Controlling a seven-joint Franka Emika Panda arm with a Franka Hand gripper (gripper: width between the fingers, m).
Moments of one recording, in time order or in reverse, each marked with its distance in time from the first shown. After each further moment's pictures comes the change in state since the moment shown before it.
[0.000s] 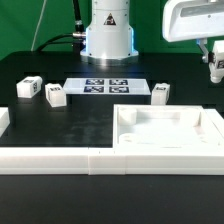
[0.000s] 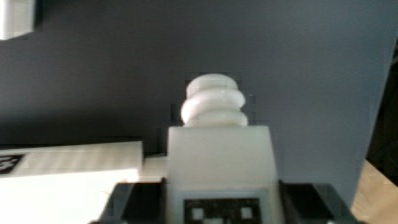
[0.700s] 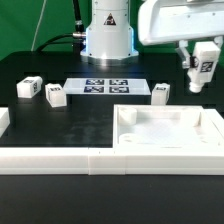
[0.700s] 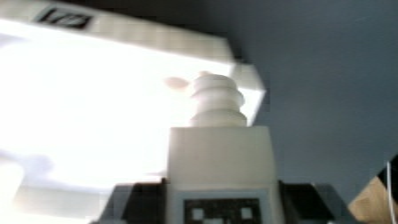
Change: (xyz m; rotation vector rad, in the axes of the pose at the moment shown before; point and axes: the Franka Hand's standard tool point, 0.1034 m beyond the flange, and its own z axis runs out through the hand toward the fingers) arm 0.051 0.059 -0.002 -0.037 0.172 -0.268
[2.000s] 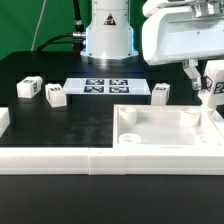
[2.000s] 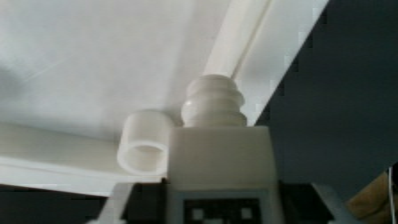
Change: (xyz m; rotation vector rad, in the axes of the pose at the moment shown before) arm 0.052 0.006 0.035 0.001 0.100 -0.062
